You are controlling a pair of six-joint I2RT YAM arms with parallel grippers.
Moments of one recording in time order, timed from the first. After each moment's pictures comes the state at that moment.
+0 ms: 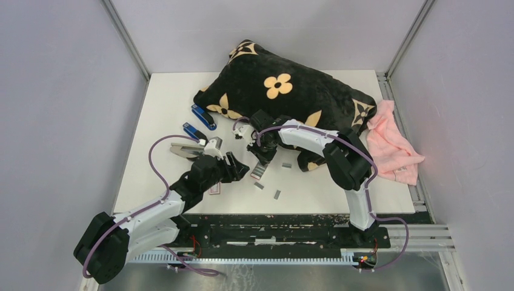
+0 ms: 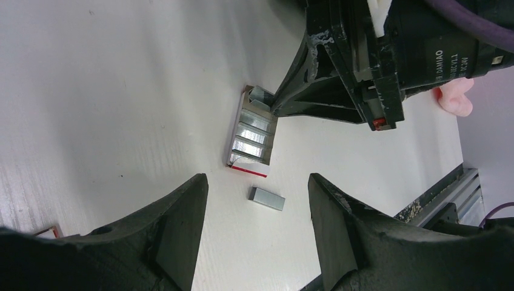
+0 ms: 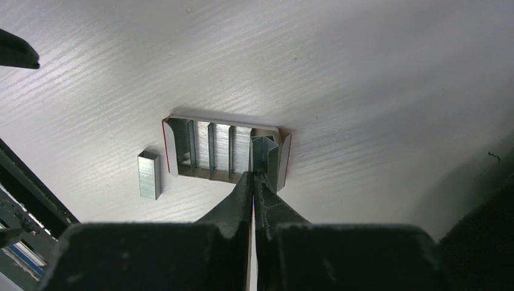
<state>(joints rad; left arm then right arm) -0.64 0.95 0.29 0.21 0.00 -0.71 0.78 2.06 1.54 -0.72 -0.26 -0.26</state>
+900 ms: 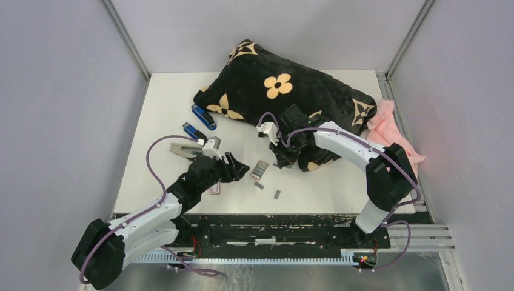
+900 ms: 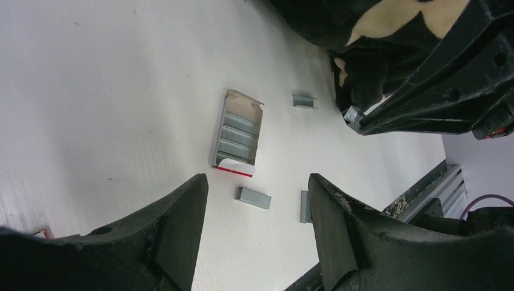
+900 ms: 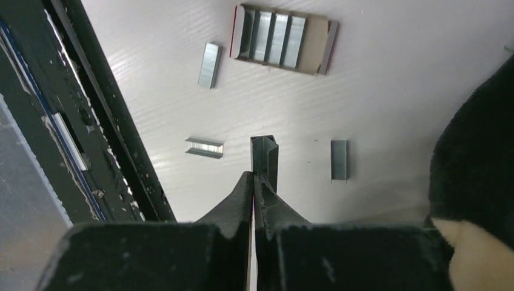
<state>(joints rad) -0.64 0.89 0.29 0.19 0.02 -0.71 0.65 1.70 1.29 -0.76 -0.49 -0.41</state>
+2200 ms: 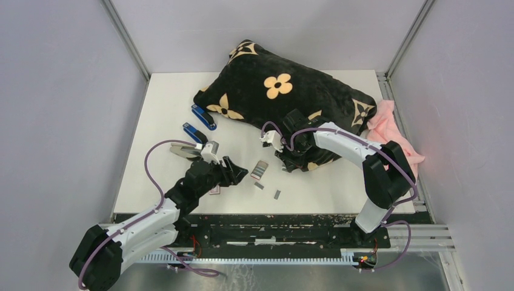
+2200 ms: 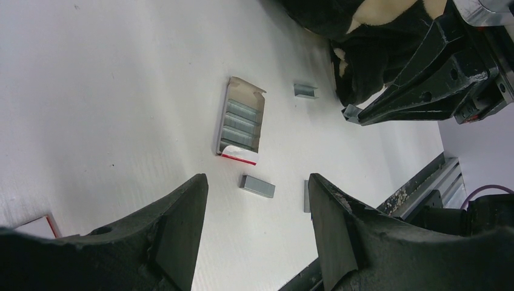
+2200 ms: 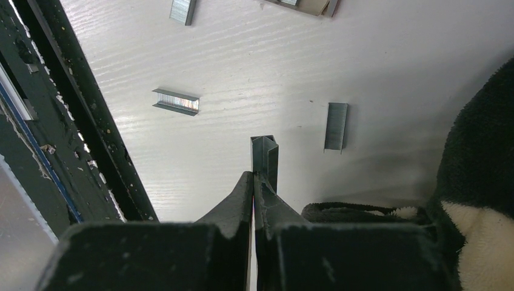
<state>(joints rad) -0.64 0.82 0.22 0.22 0.04 -0.71 0.62 1.71 1.23 -0.85 -0.44 -0.60</state>
